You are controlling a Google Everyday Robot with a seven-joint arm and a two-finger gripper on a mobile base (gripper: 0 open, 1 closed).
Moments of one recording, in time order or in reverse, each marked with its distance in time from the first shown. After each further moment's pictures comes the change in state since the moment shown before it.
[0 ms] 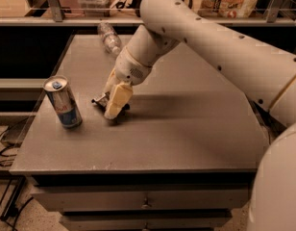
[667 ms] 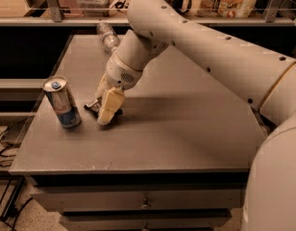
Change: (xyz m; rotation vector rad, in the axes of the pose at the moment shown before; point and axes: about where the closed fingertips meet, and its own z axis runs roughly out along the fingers) arm -0.017 0.014 0.024 -0.058 0.015 -0.041
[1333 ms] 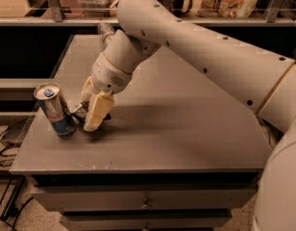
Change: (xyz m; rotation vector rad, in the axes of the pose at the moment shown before) arm -0.039 0.032 0.008 -0.064 -0.068 -0.128
